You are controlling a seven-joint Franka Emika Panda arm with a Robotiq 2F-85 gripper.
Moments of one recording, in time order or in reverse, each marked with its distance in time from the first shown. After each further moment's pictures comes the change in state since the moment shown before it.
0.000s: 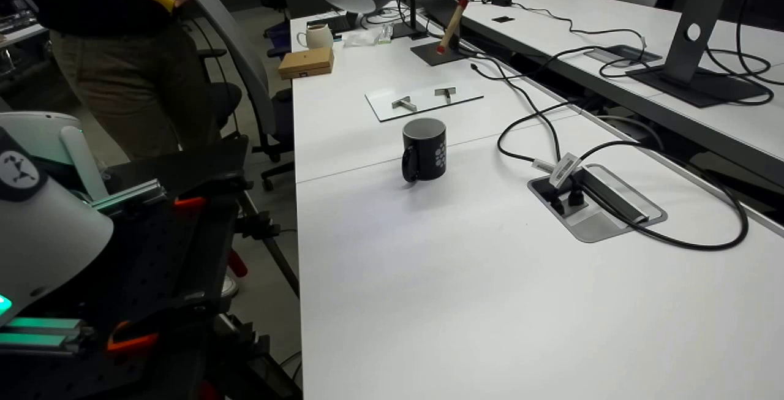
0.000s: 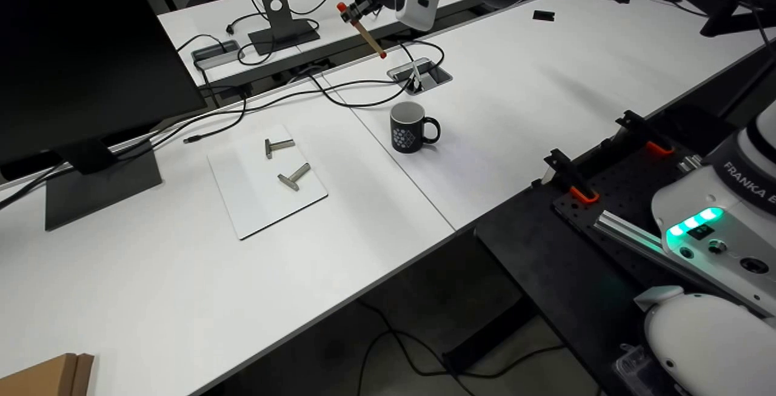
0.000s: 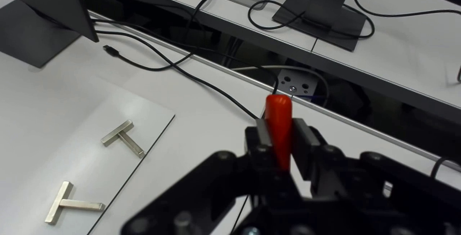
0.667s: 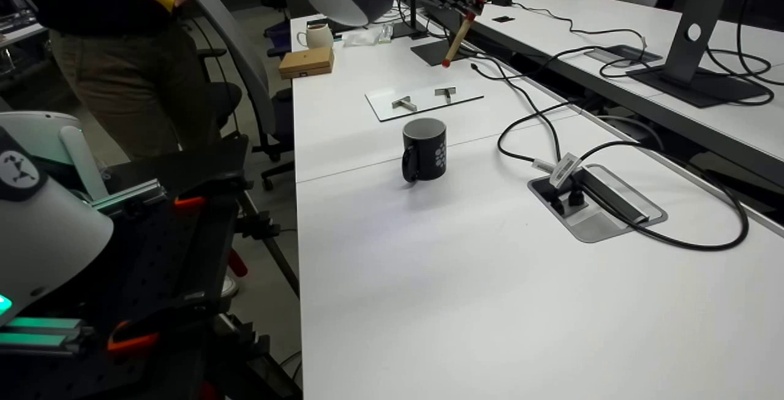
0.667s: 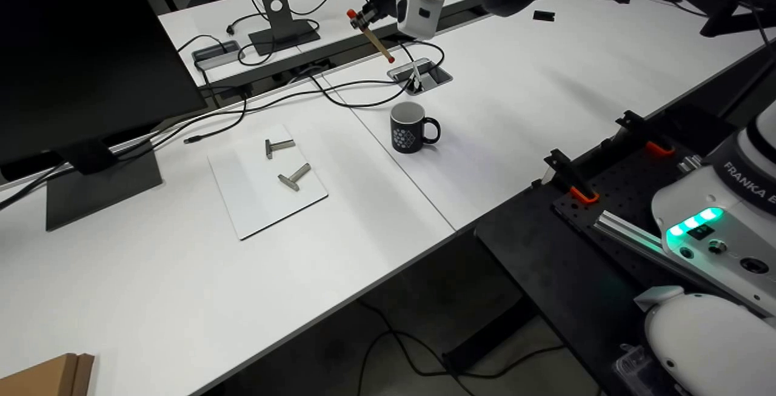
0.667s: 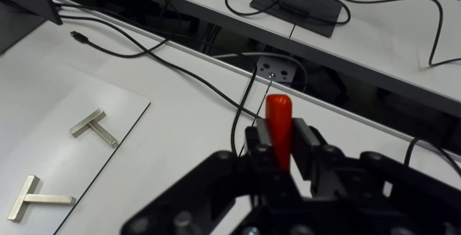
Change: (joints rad) arm -0.001 0.009 -0.021 -0.023 0.000 -0.087 -0.004
